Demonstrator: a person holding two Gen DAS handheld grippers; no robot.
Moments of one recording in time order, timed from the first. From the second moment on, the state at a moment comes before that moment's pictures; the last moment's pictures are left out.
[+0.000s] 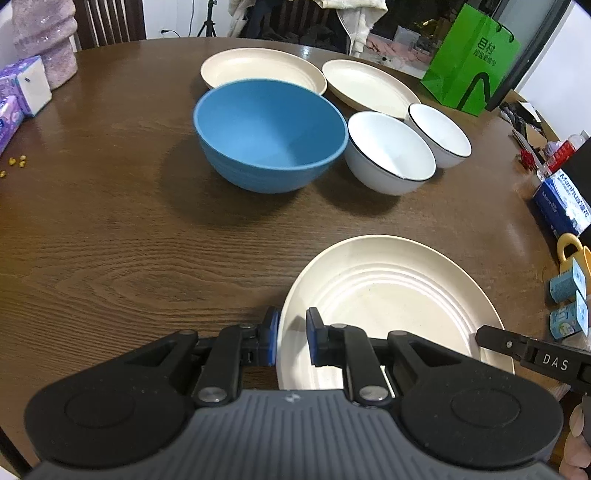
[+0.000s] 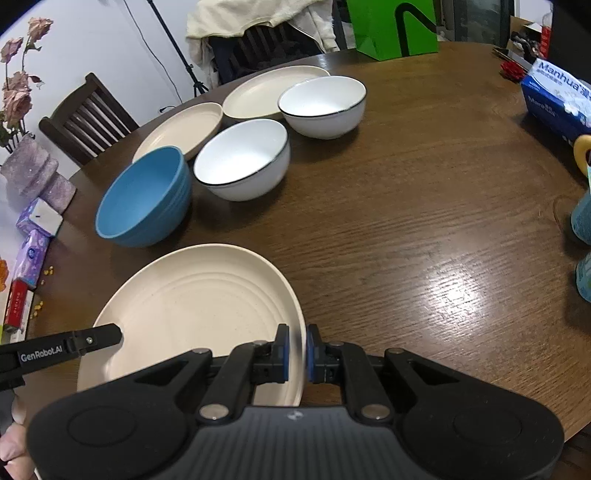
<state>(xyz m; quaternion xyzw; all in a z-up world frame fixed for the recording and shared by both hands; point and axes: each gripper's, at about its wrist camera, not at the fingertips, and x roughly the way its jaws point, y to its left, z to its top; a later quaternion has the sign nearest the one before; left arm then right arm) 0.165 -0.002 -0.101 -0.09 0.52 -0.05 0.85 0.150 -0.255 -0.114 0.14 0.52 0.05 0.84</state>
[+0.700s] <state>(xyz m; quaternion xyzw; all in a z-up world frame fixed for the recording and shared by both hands) 0.172 -0.020 -0.135 -0.09 0.53 -0.05 0.84 0.151 -0.272 -0.153 0.14 0.53 0.03 0.84</state>
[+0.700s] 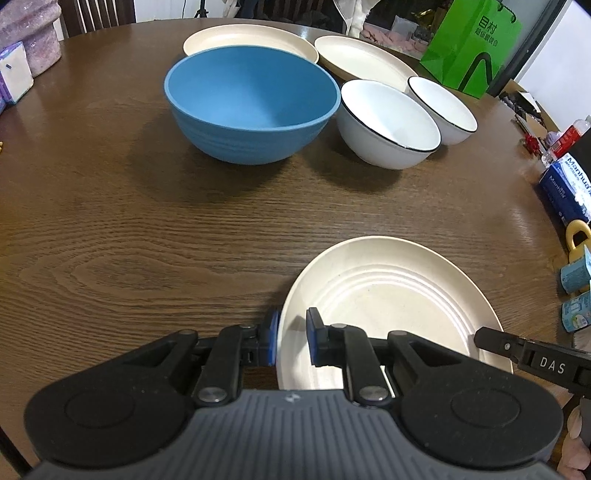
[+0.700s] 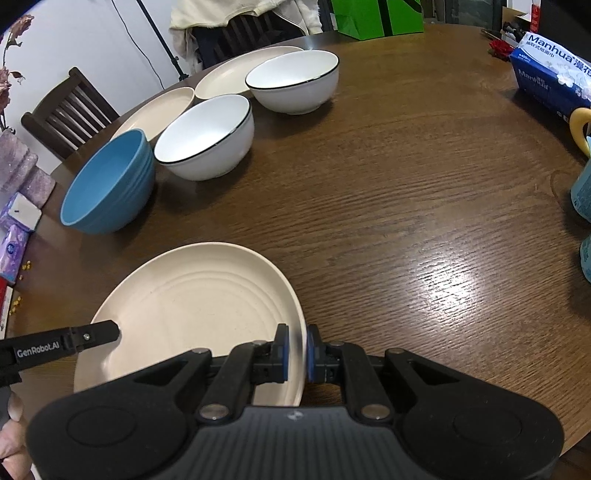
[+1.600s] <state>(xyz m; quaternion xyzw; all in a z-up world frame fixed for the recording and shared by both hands) 0.175 -0.025 -0.132 -0.07 0.52 -0.05 0.85 0.151 -0.286 -0.158 0.13 0.51 0.03 0.85</state>
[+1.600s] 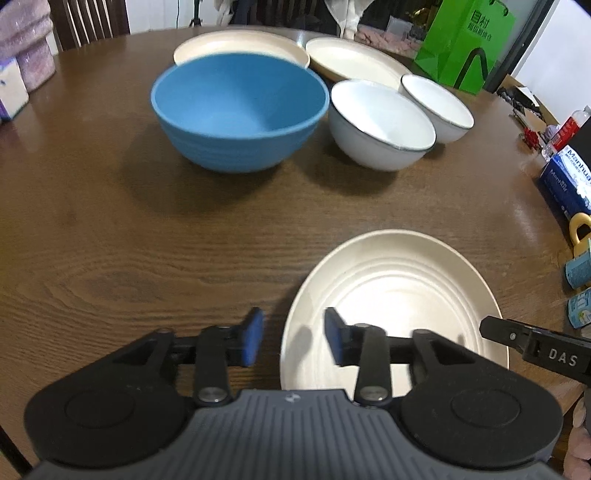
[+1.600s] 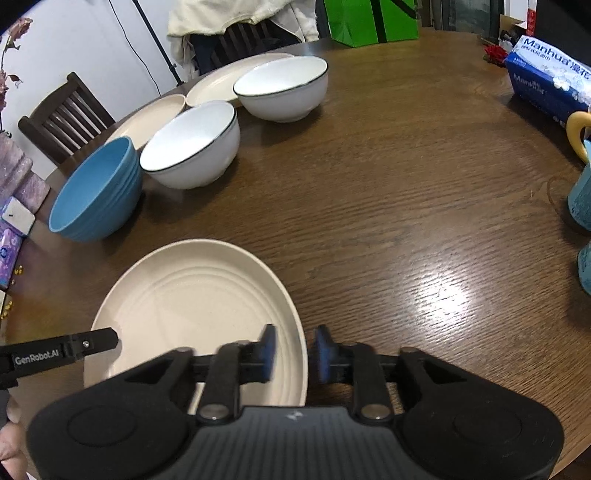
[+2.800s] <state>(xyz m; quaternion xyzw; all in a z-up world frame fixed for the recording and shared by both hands) 0.057 -0.021 -0.026 -0.02 0.33 -0.08 0.94 0.048 -0.268 -0.055 0.08 0.40 0.05 0.91</state>
